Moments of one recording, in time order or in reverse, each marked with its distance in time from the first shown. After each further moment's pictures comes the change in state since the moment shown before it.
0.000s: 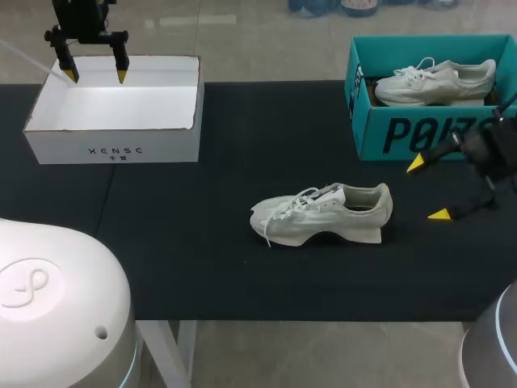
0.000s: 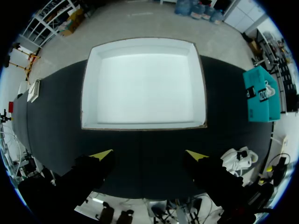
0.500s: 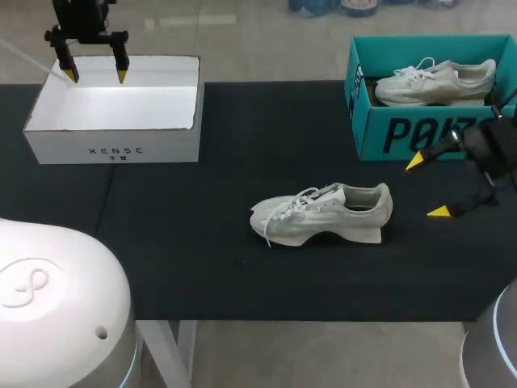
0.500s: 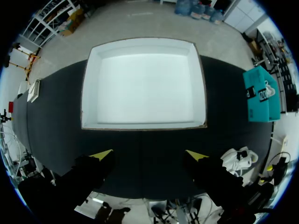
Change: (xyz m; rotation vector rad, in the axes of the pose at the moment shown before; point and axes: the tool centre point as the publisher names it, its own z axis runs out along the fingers) left arm 0.000 0.000 0.000 0.000 0.000 0.000; right arm -0.004 0.002 0.001 -0.026 0.002 0.040
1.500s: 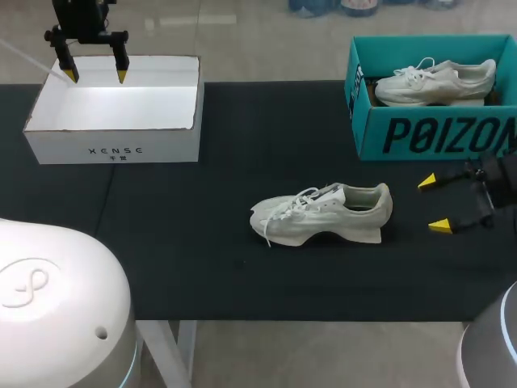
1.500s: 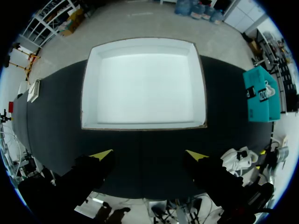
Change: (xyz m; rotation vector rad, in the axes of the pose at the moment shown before) left arm 0.000 0.000 0.000 0.000 0.000 0.000; right arm -0.005 -0.111 0.041 -0.234 -0.072 0.266
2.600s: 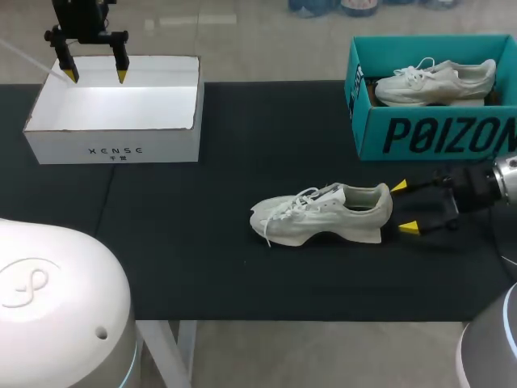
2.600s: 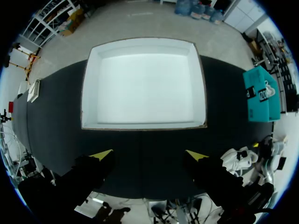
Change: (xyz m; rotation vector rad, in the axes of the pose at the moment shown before) left arm 0.000 0.000 0.000 0.000 0.000 0.000; right arm -0.035 -0.034 0.060 -0.068 0.003 0.029
